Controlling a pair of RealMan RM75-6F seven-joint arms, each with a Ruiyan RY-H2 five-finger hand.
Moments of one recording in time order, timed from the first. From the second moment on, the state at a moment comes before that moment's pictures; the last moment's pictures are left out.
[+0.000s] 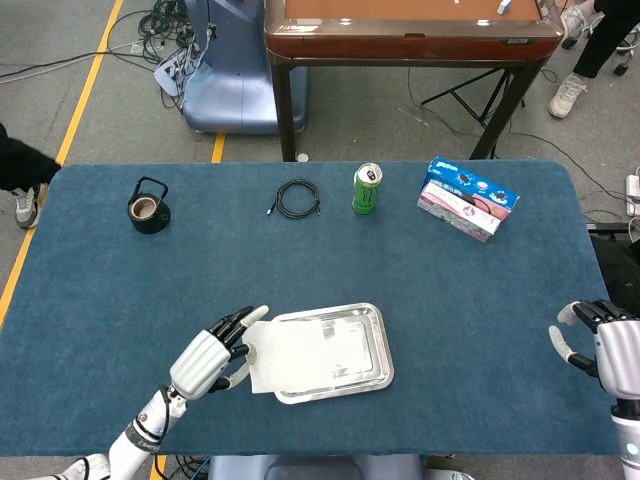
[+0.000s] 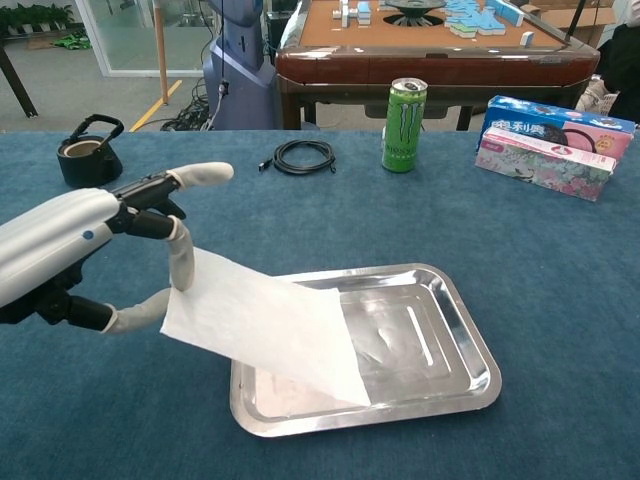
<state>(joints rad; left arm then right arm) -0.46 -1.66 0.07 -1.29 1.82 1.47 -0.09 0.05 -1.15 0.10 -1.51 -1.59 1.66 0.04</state>
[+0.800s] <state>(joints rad) -0.49 -1.72 0.07 -1.23 1.82 1.42 -0.12 0.02 -1.12 0.12 -1.53 -1.58 1.71 0.07</state>
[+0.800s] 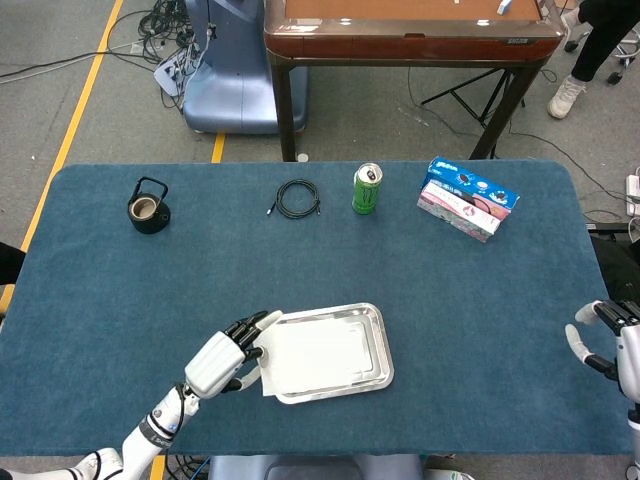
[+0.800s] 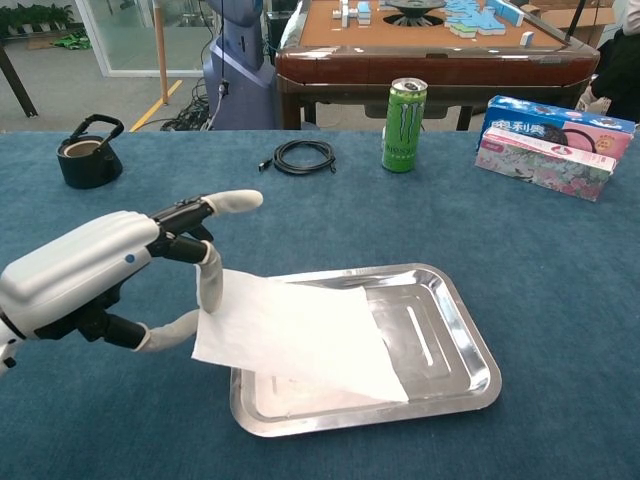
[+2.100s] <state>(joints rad) -0.50 -1.81 0.06 -1.17 1.74 1.33 -0.05 0.01 -1.11 0.13 -1.53 -1.59 1.73 0.12</state>
